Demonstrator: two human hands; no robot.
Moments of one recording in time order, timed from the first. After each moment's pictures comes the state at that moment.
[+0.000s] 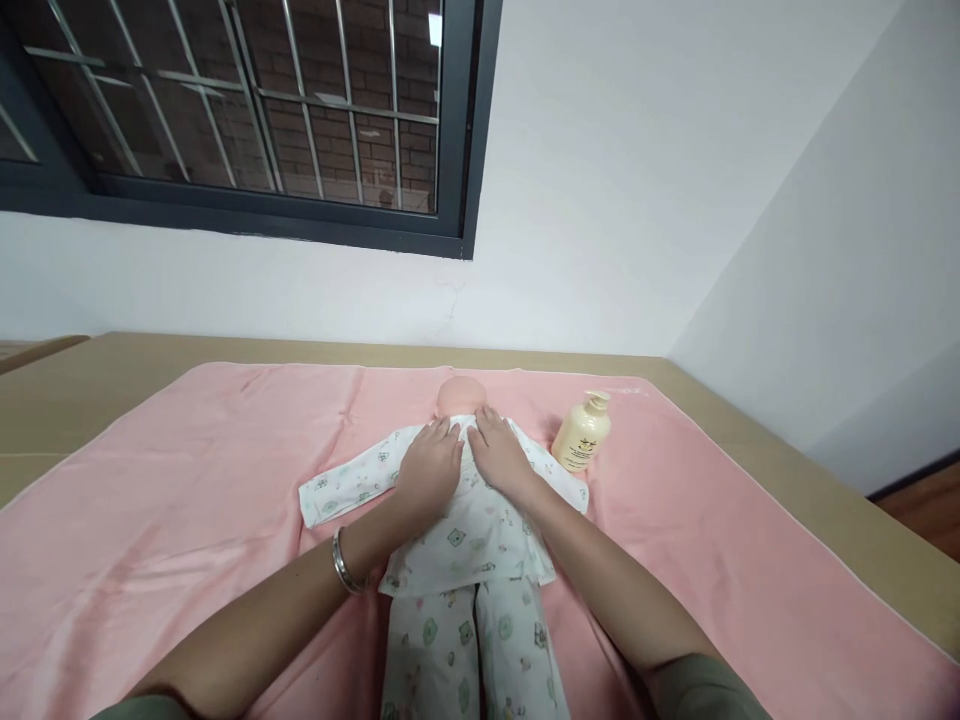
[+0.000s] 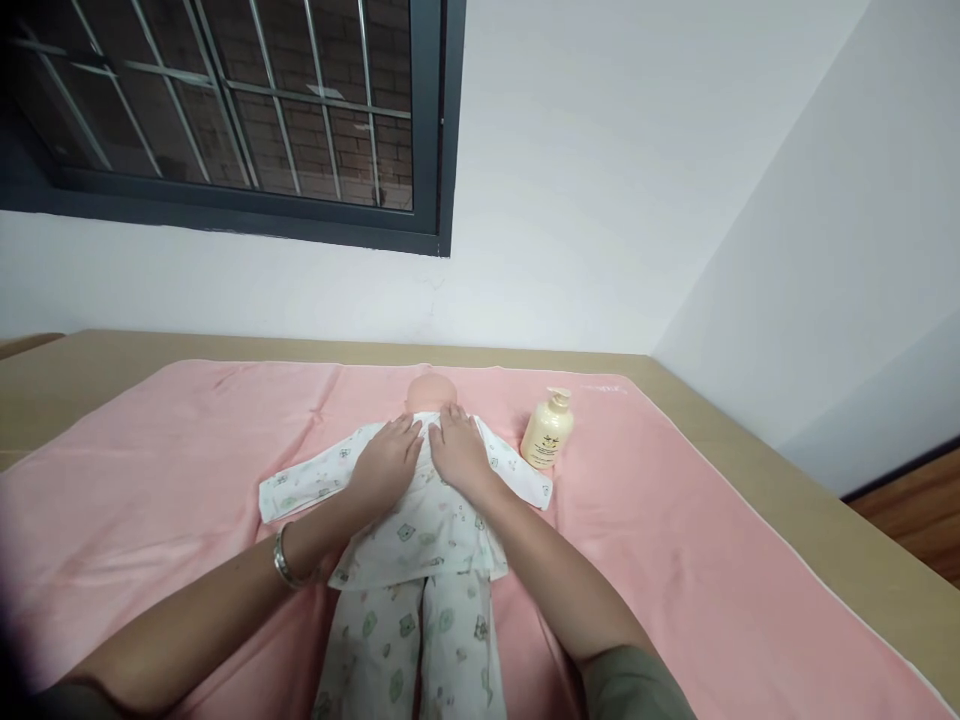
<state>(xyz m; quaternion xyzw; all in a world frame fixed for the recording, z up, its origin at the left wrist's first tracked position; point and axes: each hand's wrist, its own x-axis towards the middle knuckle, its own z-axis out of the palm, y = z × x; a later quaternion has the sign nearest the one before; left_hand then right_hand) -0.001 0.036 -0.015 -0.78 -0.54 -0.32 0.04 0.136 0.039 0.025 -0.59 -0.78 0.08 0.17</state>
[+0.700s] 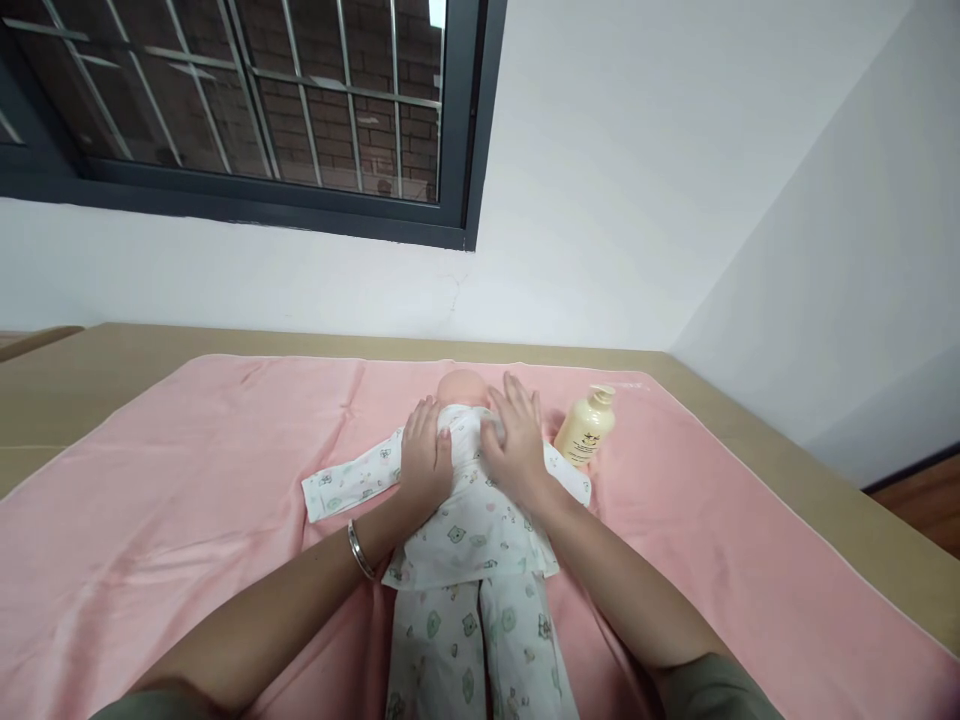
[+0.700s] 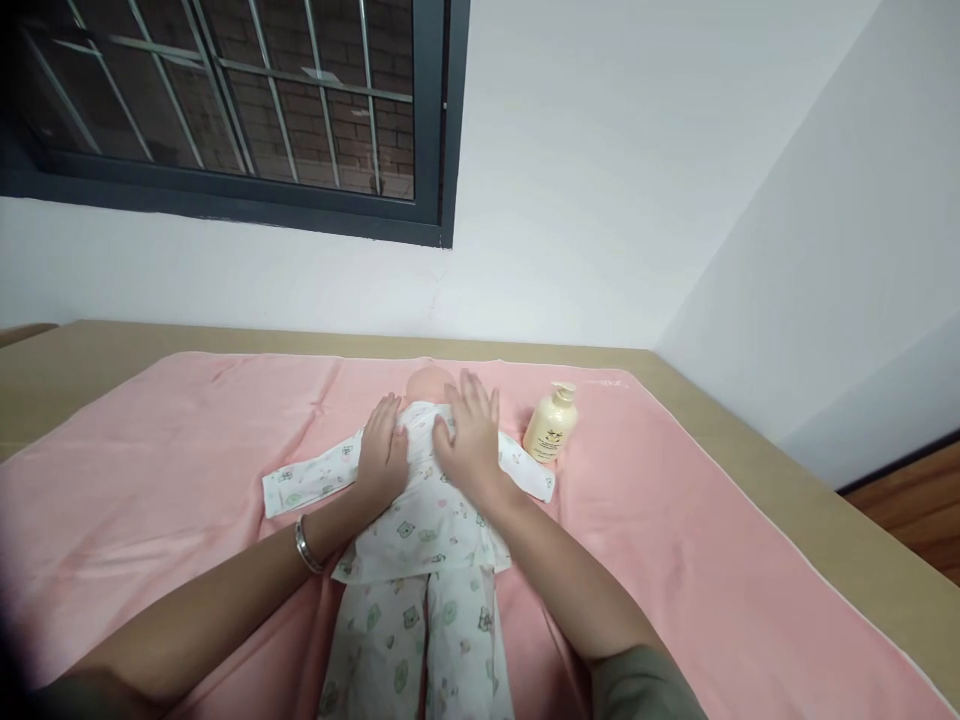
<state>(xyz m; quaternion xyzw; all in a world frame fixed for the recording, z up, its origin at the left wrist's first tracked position) -0.005 0.035 -0.034 -0.67 -0.50 -0.55 -0.03 0.145 0.025 0.042 -0.56 -0.76 -0.03 0.32</state>
